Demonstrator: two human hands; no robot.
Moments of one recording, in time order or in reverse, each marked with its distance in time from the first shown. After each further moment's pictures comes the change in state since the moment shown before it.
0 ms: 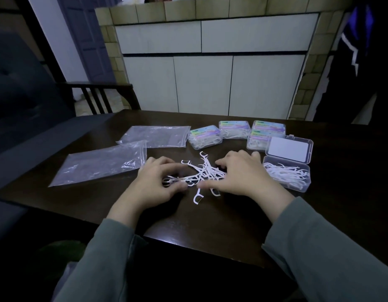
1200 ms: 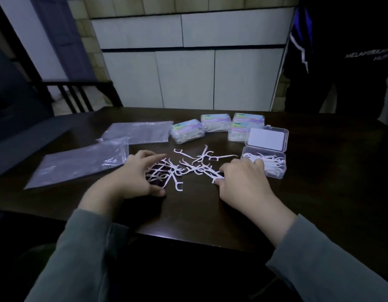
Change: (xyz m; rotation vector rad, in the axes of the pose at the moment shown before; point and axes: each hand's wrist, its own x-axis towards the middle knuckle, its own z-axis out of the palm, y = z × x) left_hand 0.006 0.015 -0.022 0.043 -0.313 -0.213; right_hand -0.052 0.006 0.006 -0.116 0.135 0.147
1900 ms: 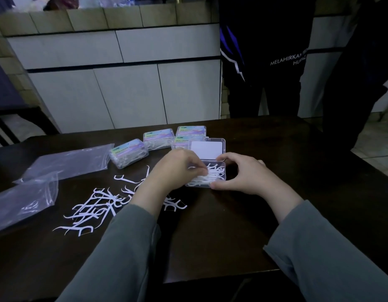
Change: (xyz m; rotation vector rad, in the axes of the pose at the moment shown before) left_hand 0.101 0.166 0.065 -0.011 0.073 0.600; right_hand 0.001 0.145 0.000 0.504 -0.055 0.251
